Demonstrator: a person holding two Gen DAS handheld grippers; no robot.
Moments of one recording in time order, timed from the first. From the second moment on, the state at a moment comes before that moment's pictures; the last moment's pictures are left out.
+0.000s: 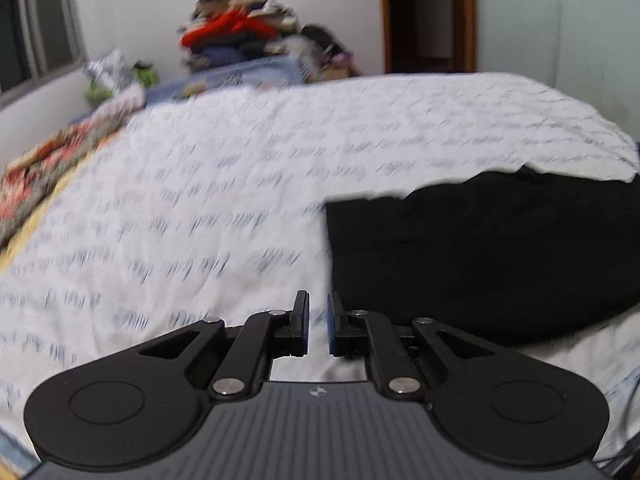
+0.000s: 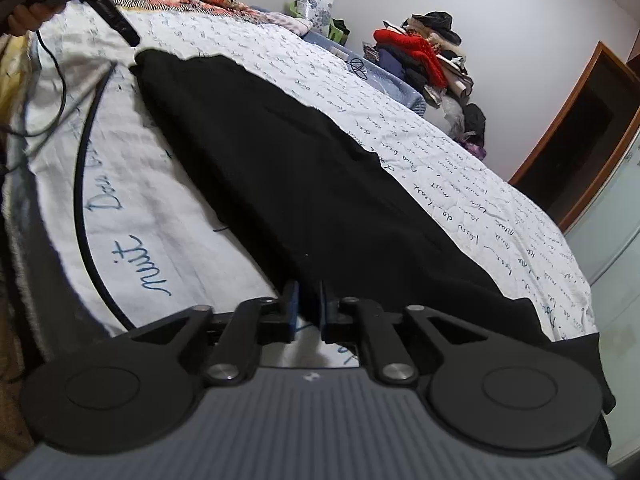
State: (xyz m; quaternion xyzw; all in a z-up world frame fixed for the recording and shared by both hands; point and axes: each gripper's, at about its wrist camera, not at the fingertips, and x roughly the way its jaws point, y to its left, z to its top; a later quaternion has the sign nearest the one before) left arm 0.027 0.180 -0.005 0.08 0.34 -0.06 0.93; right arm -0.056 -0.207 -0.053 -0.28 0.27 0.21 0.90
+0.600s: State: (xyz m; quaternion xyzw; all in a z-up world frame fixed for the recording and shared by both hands) left arm 0.029 -0.038 -0.034 0.20 0.30 -0.30 0.88; right arm -0.035 -0.218 -0.048 -0.18 0.29 0.15 0.93
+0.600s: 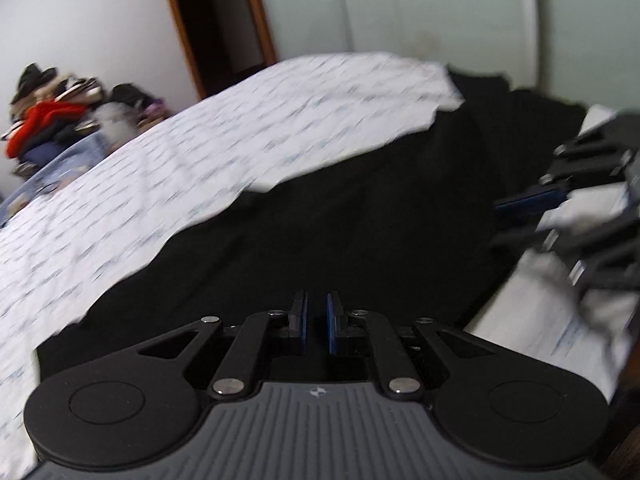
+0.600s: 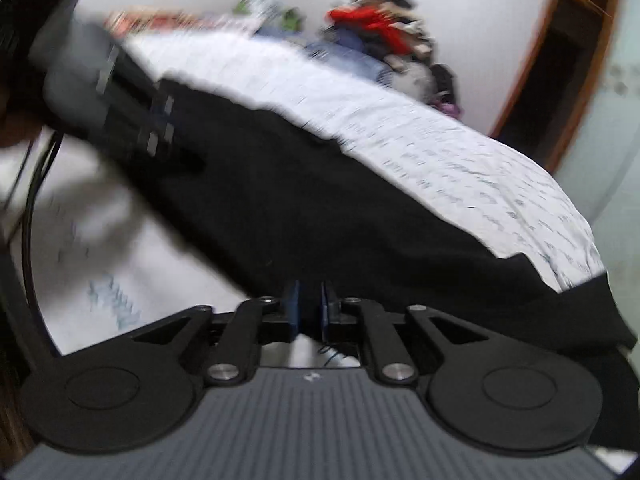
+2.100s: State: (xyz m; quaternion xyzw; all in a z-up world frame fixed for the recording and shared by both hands) left arm 0.092 -0.222 -0.041 0.15 0.44 -0.51 0.72; right arm 0.197 -0.505 -0.041 0.02 0.32 -0.20 0.93
